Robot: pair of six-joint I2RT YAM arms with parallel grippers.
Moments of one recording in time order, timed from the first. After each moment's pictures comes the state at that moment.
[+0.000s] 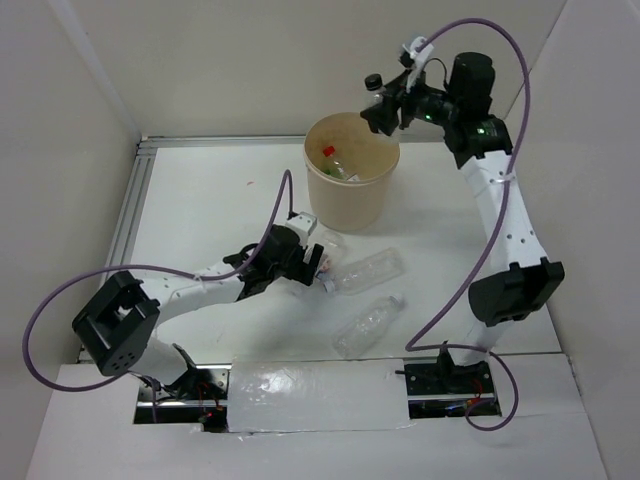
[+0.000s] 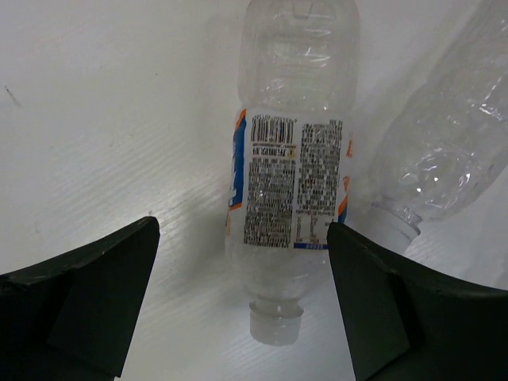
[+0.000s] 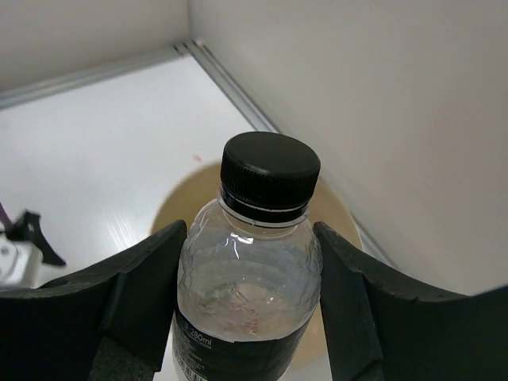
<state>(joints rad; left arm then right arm) -0.78 1.44 0.78 -0.01 -0.21 -0.24 0.12 1.64 1.94 -0.47 -0.76 -0.31</state>
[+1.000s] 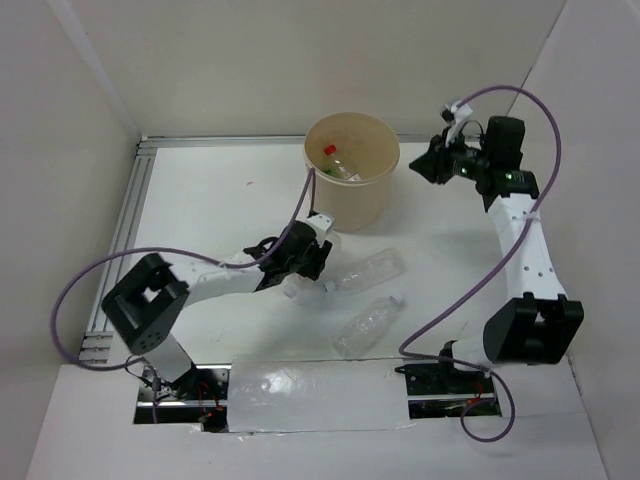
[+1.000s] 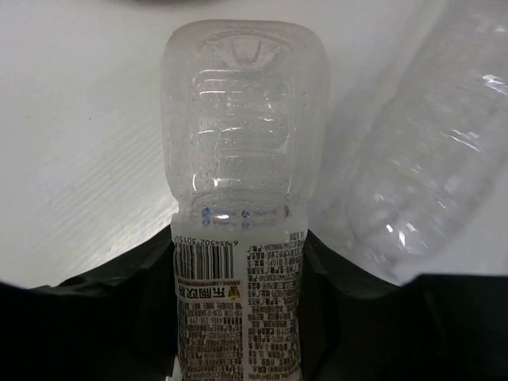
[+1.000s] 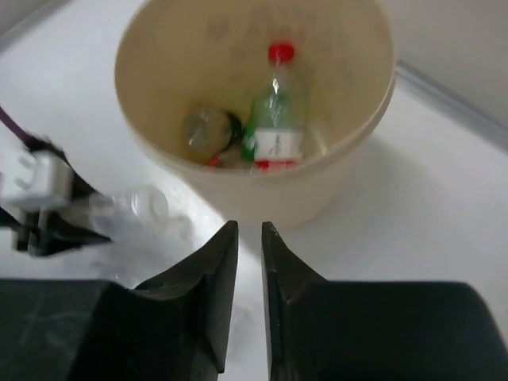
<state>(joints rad) -0.79 1.68 0.93 0.05 -0.13 -0.19 -0.07 1.43 1.48 -0.45 -0.80 -0.23</state>
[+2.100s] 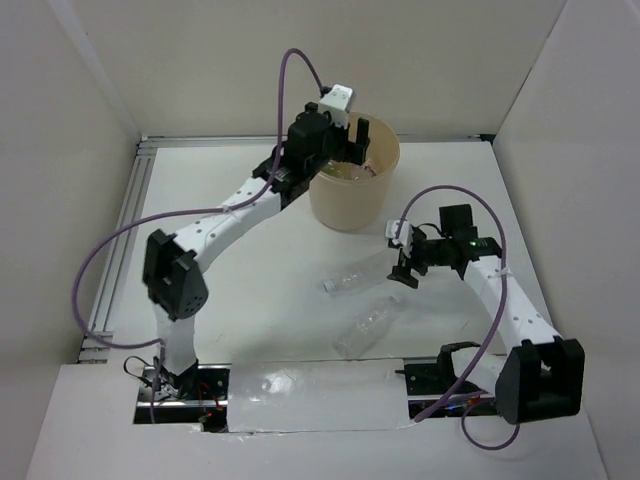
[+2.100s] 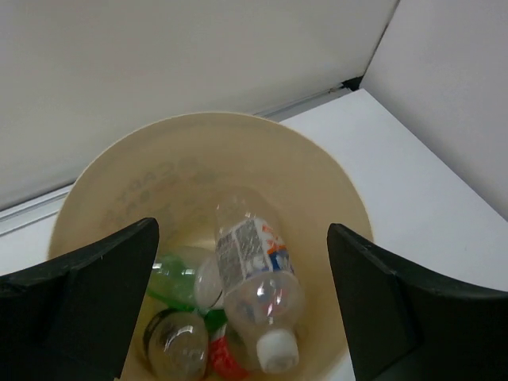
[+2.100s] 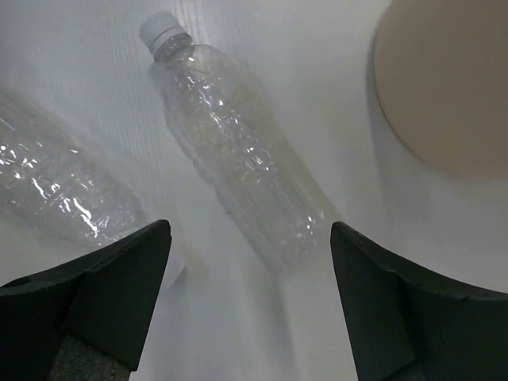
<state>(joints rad) -0.68 1.98 1.95 -0.06 -0.18 -0.13 0.07 1.08 0.79 -0.66 -0.81 -1.06</state>
